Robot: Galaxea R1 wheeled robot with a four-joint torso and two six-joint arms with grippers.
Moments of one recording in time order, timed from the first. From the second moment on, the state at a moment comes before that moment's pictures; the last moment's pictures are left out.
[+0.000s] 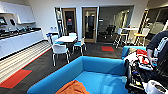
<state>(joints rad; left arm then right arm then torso) 1.48 2.90 -2.59 1.02 -0.24 -1.07 -1.59 3.04 -2.66 -0.33 0.15 0.36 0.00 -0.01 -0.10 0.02</state>
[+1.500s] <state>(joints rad) 1.48 2.90 -2.60 1.03 -0.24 -1.07 -1.60 3.06 -2.70 -0.34 0.14 0.36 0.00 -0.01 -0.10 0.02</state>
